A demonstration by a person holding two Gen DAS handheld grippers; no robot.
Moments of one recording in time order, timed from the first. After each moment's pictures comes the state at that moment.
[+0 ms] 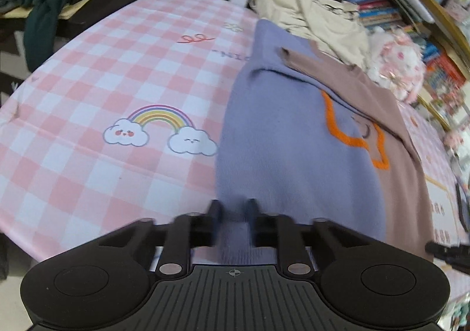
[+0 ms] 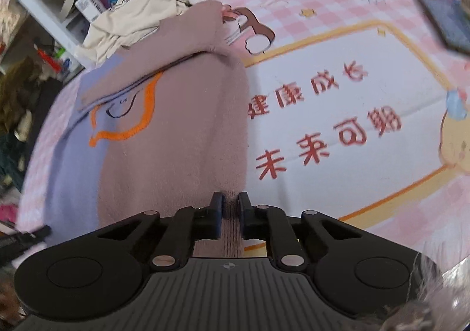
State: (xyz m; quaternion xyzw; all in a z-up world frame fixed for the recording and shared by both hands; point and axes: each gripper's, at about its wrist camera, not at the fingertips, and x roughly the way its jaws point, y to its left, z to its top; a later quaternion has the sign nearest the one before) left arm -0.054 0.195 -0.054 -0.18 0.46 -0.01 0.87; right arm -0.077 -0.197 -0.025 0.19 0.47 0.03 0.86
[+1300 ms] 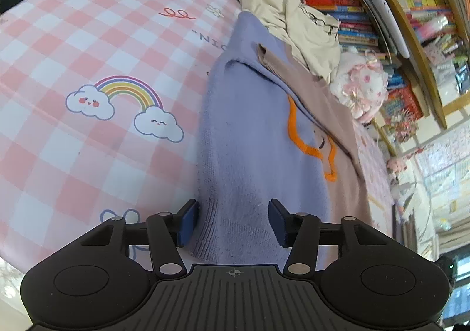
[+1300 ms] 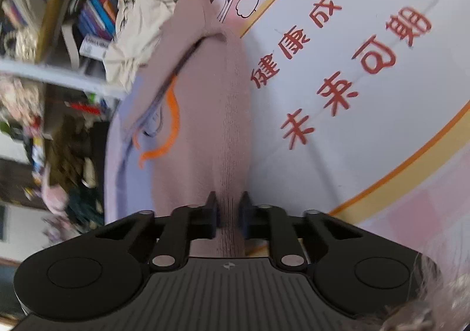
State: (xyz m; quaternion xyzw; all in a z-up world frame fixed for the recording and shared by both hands) left arm -0.048 0.218 -0.069 -0.29 0.46 -0.11 0.83; right arm -0.066 -0.237 -0.064 0.42 0.48 0.11 0.76
